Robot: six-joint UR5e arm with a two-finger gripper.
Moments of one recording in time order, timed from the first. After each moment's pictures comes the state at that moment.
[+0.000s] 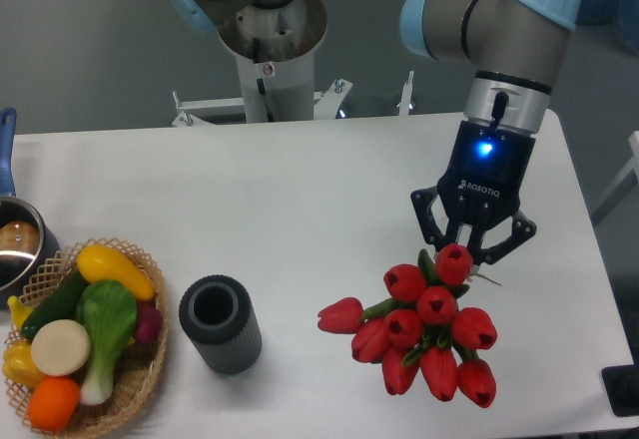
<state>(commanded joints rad) 2.72 -1.90 -1.48 -0.75 0.83 1.02</state>
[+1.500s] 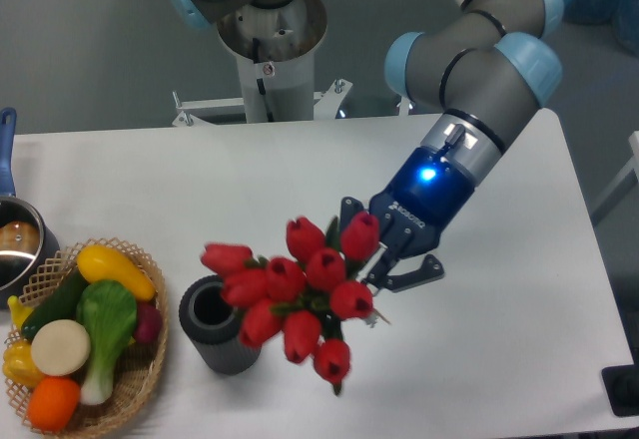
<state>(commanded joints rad) 2.64 -1.97 -1.56 -0.75 0.21 1.17</state>
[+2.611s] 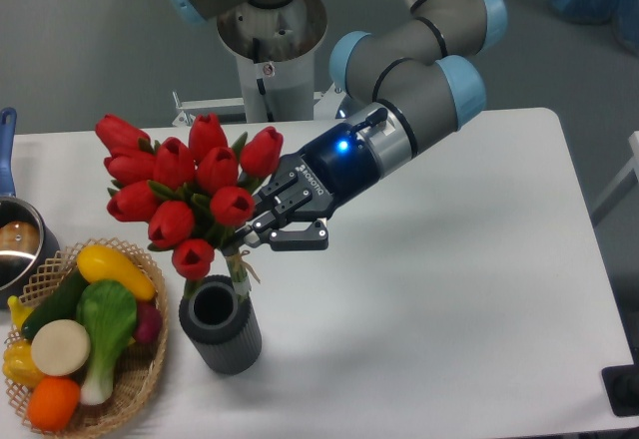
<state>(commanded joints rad) 2.56 -1.91 -1.69 -0.75 0.05 1.17</state>
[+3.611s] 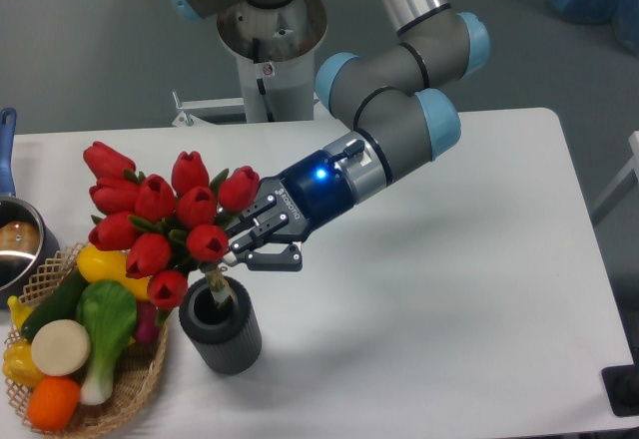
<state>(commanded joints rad) 2.53 -1.95 -1.73 -0.75 0.05 1.19</state>
